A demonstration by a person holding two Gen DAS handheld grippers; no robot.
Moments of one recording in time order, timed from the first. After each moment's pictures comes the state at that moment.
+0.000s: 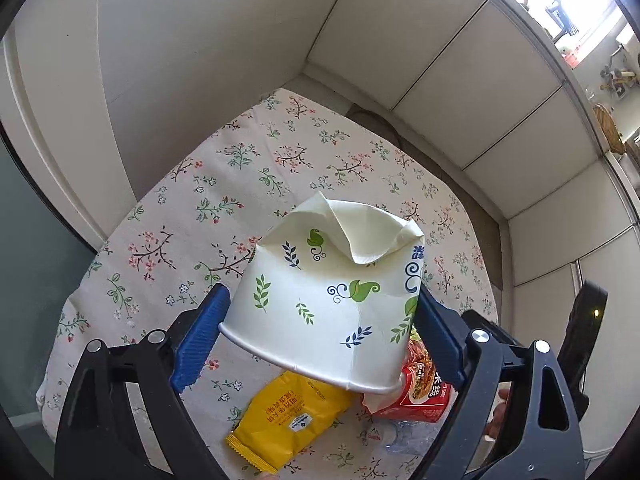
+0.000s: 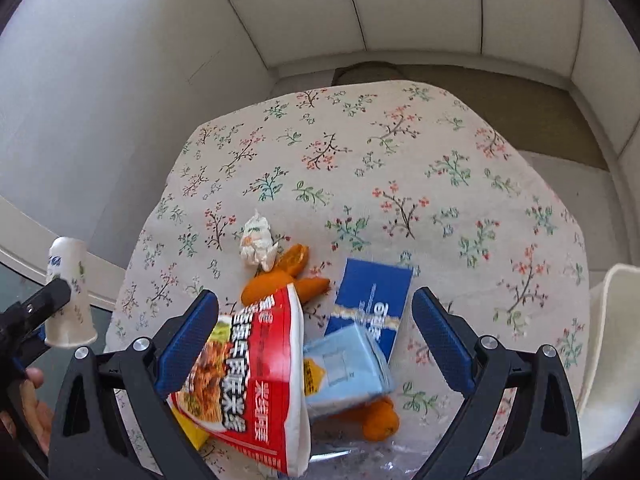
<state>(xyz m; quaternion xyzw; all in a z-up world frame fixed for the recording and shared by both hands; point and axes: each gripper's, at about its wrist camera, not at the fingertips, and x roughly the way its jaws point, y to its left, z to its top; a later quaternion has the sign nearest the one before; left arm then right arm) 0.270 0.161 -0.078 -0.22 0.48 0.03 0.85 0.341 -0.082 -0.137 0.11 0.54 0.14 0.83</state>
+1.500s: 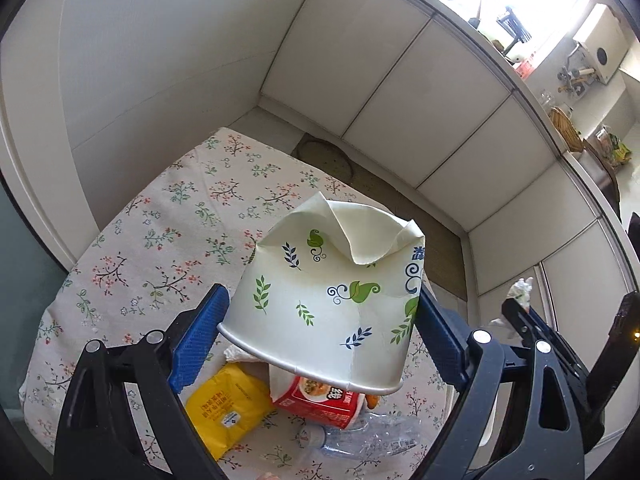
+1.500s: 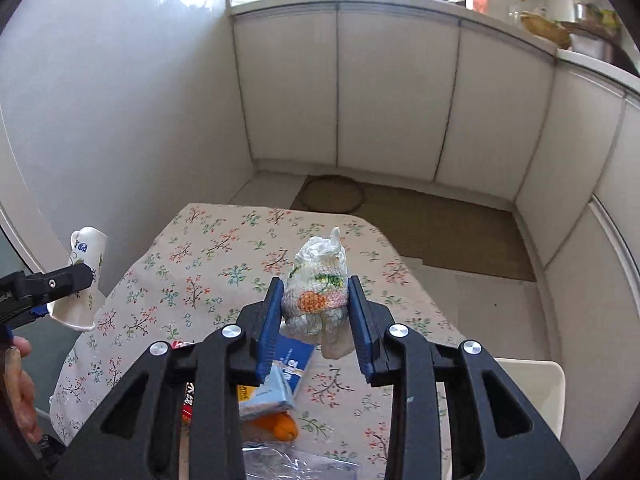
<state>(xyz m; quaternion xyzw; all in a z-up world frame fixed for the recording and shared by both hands) 0.254 0.101 -0.024 -0.22 0.42 -0.03 0.88 0.269 -0.154 -0.019 0.02 0.37 0.08 0.93</state>
